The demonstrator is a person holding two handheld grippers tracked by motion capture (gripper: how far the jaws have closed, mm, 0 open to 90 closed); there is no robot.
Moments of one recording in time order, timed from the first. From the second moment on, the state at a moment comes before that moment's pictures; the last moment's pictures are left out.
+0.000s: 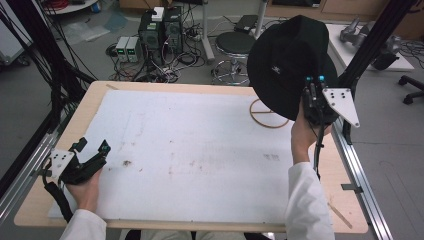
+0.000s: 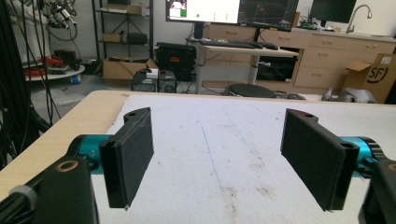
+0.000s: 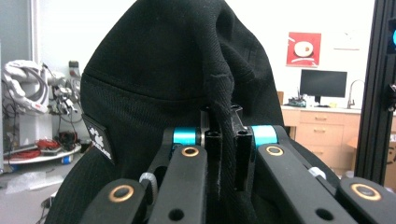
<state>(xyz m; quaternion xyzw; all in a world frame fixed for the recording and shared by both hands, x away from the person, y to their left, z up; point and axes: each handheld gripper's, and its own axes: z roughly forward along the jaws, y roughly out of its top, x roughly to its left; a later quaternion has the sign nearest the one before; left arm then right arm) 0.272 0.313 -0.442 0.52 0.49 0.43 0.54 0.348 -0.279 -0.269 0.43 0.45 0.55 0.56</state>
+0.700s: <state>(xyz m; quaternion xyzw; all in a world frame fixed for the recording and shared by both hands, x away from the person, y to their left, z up) 0.270 0.313 -0.442 0.52 0.49 0.43 0.55 0.404 -0.282 -0.256 0.48 0.45 0.53 0.53</state>
